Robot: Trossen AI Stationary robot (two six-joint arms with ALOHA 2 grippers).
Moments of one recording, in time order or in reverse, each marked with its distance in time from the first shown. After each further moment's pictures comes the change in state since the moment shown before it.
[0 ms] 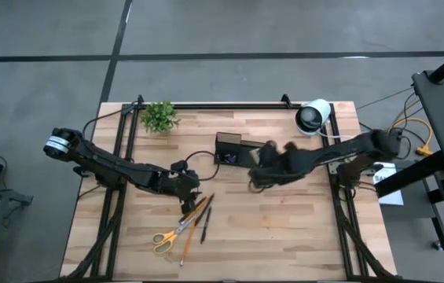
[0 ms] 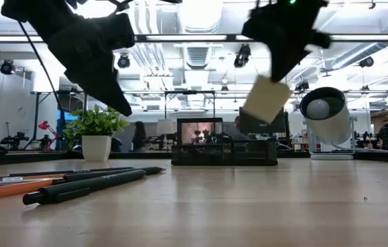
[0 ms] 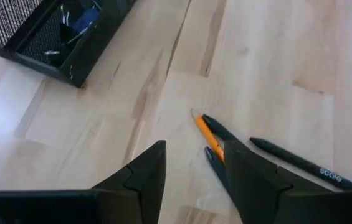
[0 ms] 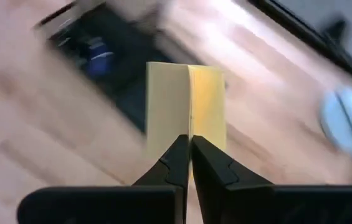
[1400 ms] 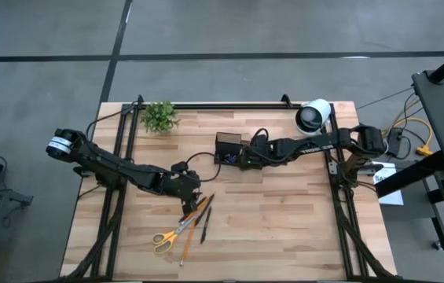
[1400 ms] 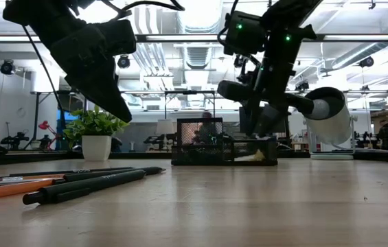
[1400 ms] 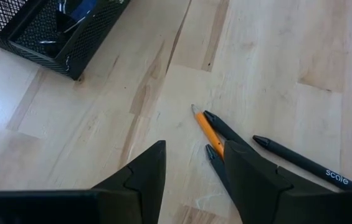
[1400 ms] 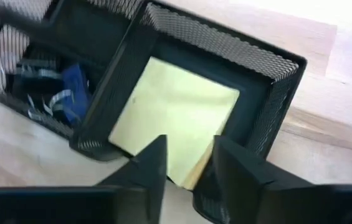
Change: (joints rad) left arm 0.000 0.029 0.001 0.008 0.001 -0.029; right arm -0.253 0.116 -0.236 0.562 -0.263 -0.012
